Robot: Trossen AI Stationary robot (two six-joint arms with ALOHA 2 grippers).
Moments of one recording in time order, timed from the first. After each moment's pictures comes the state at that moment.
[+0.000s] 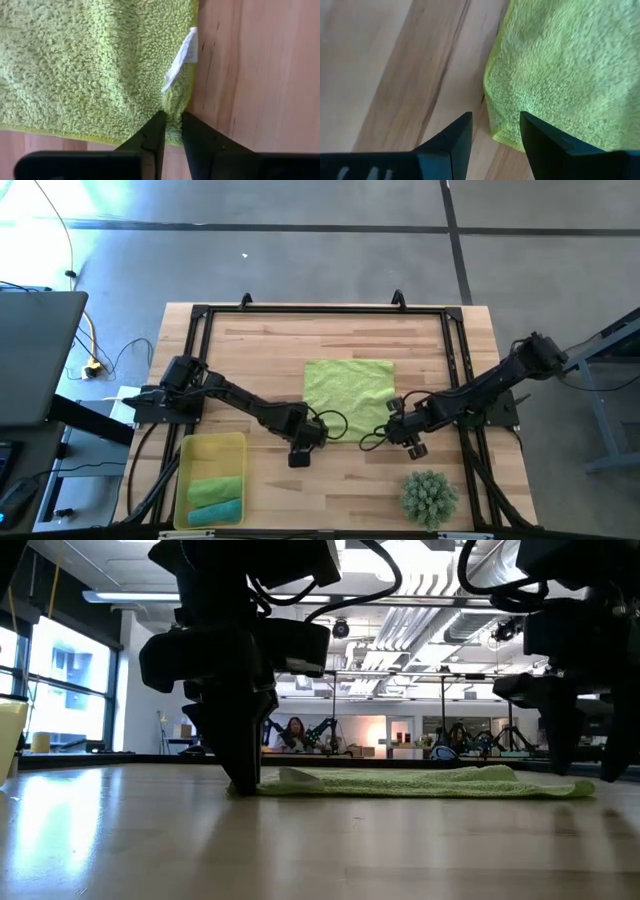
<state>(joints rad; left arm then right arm) -0.18 2.01 1.28 -0.64 -0.08 -0.34 0.39 1.37 0.61 -0.44 0.05 -0.03</state>
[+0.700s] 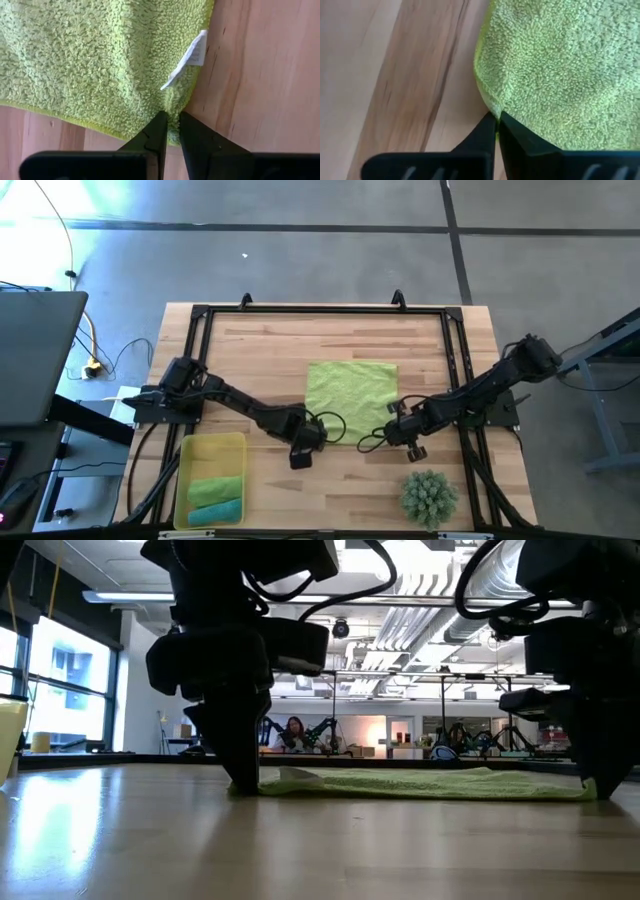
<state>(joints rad) -0.21 2.01 1.28 -0.63 -0.11 -0.44 0.39 1.46 0.61 -0.44 0.04 0.03</state>
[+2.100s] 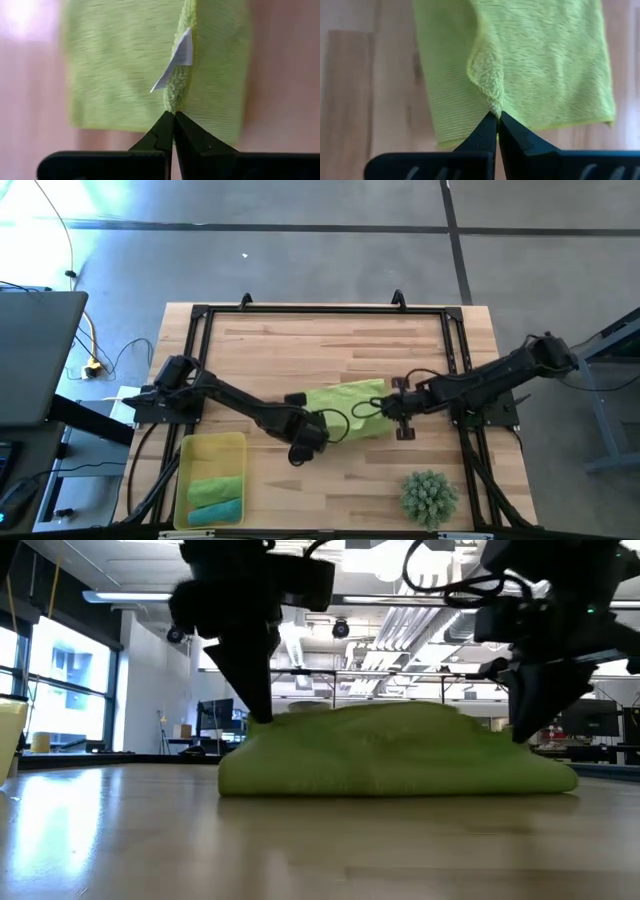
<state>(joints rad) -0.21 1.96 1.45 -0.89 -0.33 -0.40 0.23 1.28 0.65 -0.53 0.15 0.12</state>
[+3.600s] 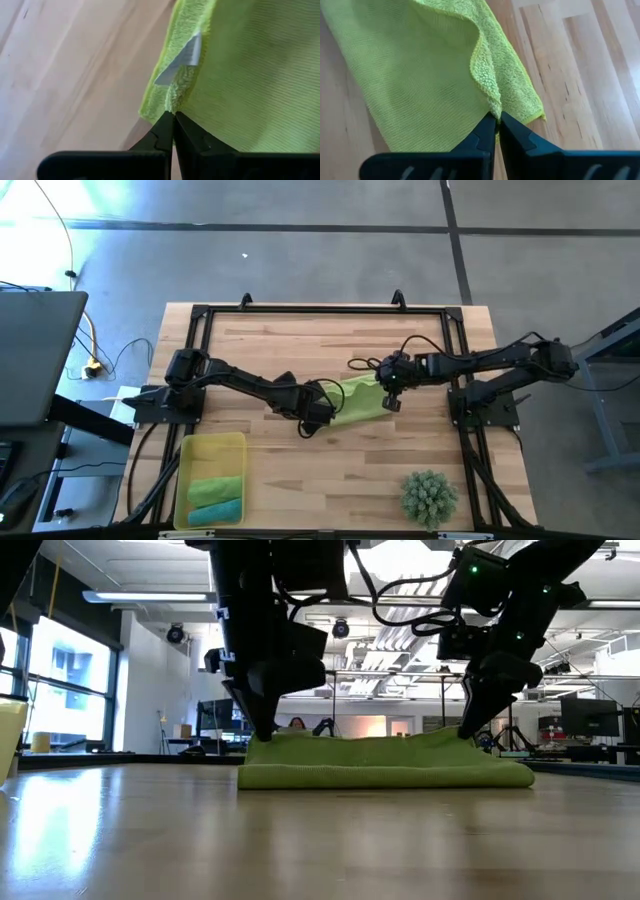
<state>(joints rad) -0.05 2.00 1.44 -0.97 -0.46 -0.75 -0.12 1.29 0.66 -0.44 0.14 0.07</state>
